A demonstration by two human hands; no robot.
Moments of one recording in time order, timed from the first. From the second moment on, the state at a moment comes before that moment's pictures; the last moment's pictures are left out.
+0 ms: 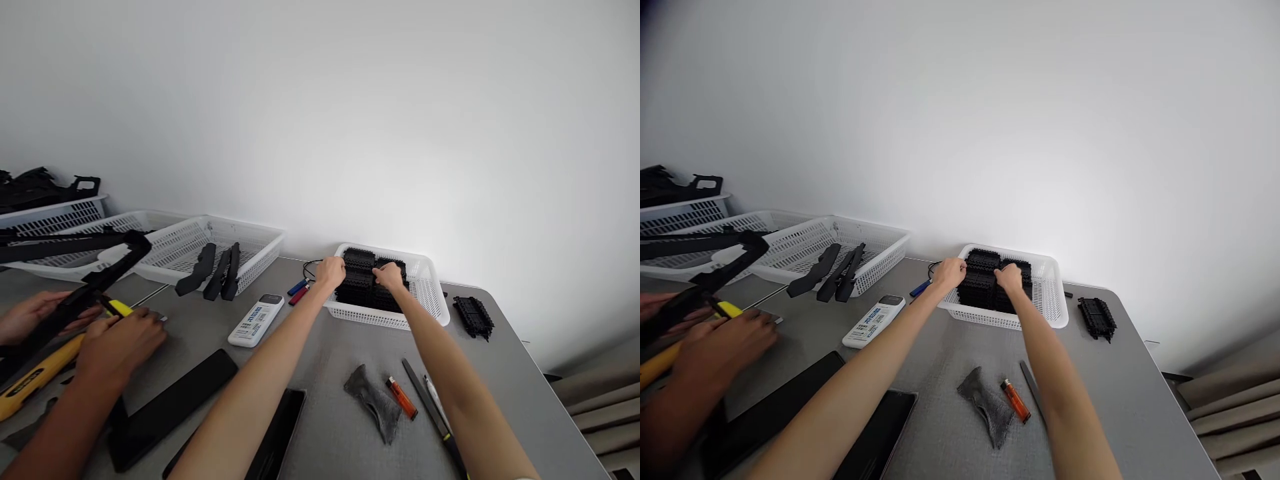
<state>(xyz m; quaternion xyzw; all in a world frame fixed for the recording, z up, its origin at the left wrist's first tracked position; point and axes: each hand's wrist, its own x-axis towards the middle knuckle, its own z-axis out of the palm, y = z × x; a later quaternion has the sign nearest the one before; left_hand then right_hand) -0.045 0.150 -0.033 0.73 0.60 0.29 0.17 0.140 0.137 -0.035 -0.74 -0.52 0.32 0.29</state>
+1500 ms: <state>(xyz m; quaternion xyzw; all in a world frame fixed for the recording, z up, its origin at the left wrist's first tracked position) 0.009 -0.104 -0.013 0.57 0.43 0.56 0.42 0.411 -0.026 -0.137 -0.87 -0.37 0.08 0.31</state>
